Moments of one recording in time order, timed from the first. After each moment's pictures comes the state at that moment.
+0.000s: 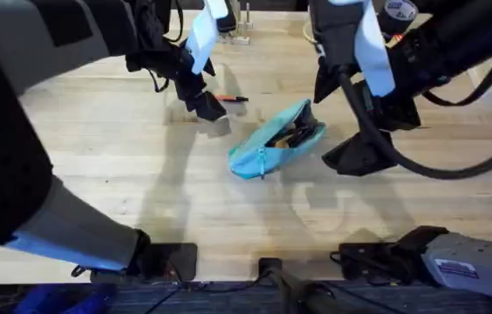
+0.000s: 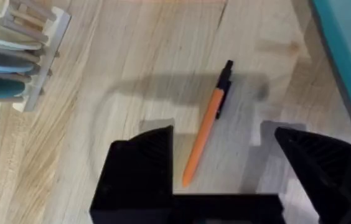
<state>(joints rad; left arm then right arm) -0.11 1.75 1.17 -0.62 0.52 1.09 0.49 1.37 1.48 -1.44 -0.34 -1.04</state>
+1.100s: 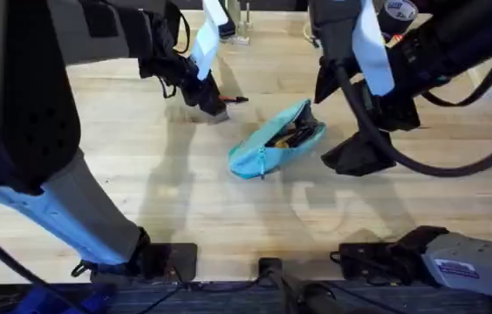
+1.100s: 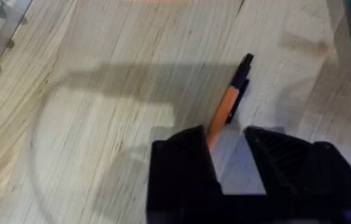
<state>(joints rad) -0.10 1.90 1.20 -0.57 0.53 0.99 0.49 1.37 1.48 -1.44 -0.34 -1.02</state>
